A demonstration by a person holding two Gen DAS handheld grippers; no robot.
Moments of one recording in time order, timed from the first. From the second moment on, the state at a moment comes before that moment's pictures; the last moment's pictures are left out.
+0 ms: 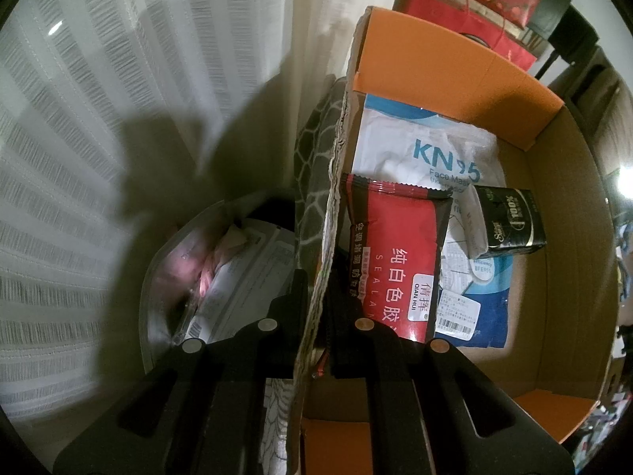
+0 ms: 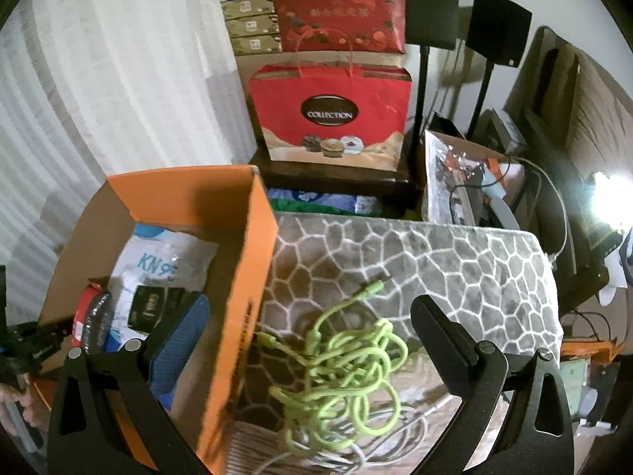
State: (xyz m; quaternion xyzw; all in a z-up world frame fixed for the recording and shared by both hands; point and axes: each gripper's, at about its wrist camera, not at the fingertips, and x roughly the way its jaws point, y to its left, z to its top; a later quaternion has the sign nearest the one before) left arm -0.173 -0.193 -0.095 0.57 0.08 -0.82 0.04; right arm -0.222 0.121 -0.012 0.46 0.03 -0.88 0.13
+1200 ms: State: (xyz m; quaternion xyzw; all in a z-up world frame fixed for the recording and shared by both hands) left arm -0.173 -0.196 -0.095 0.57 0.08 -0.82 0.04; right arm -0.229 0.147 -0.078 0.54 0.02 -0.83 0.13
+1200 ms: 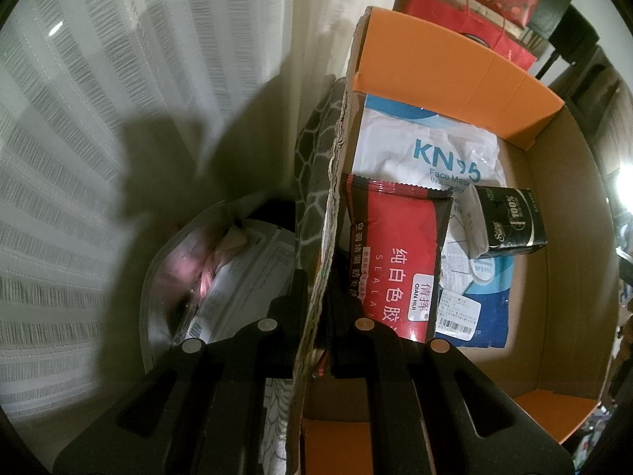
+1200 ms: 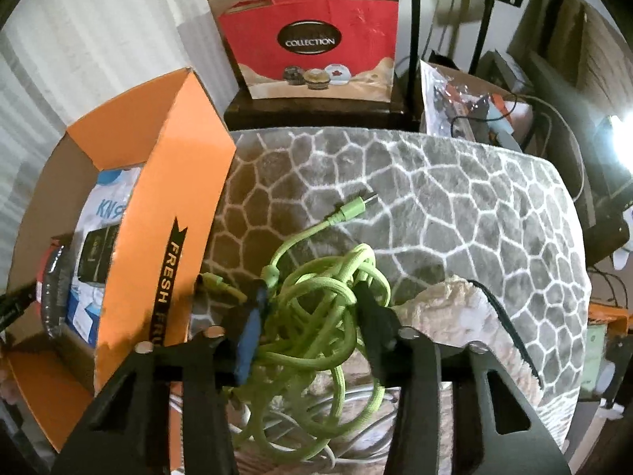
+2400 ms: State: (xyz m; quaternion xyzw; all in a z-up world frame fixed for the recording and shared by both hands) left arm -0.174 -0.195 -0.095 0.57 0.08 -0.82 0.04; right arm -0.225 0.145 0.058 0.43 0.00 -0.89 0.14
